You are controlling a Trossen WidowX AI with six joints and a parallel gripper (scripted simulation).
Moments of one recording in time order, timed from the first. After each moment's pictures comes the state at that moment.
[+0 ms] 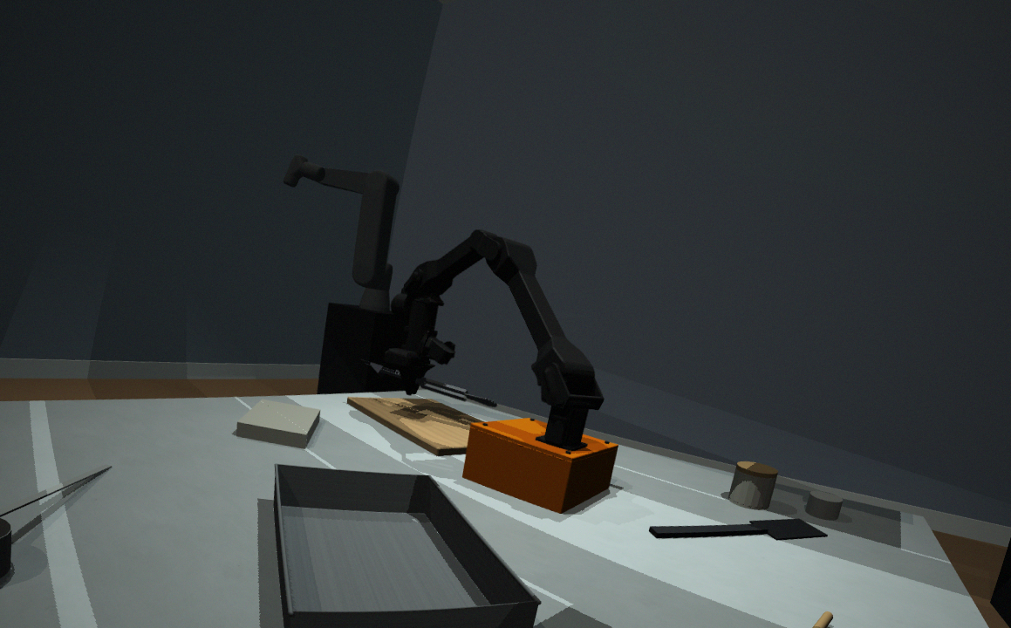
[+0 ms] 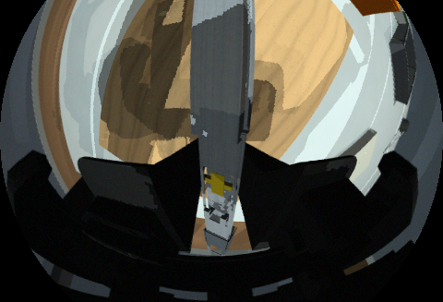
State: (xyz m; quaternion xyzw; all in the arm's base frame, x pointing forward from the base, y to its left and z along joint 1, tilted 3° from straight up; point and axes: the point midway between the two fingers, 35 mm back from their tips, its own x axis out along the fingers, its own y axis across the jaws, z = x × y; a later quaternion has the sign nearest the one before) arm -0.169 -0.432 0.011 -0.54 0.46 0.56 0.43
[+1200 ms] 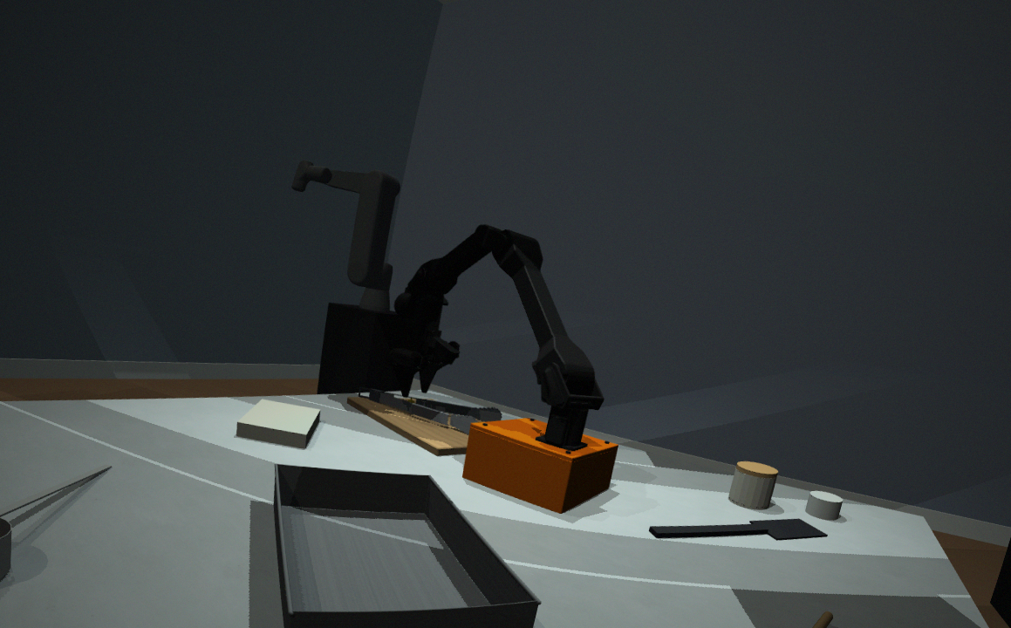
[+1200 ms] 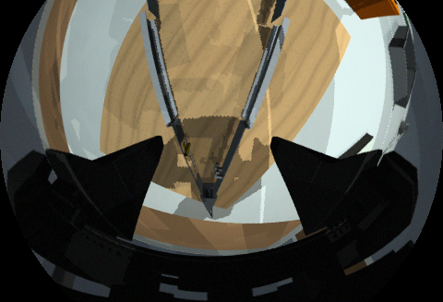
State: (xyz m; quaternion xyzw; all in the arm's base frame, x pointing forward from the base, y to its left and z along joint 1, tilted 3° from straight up) arm -0.163 -0.418 0.013 -0.54 0.46 0.56 0.43
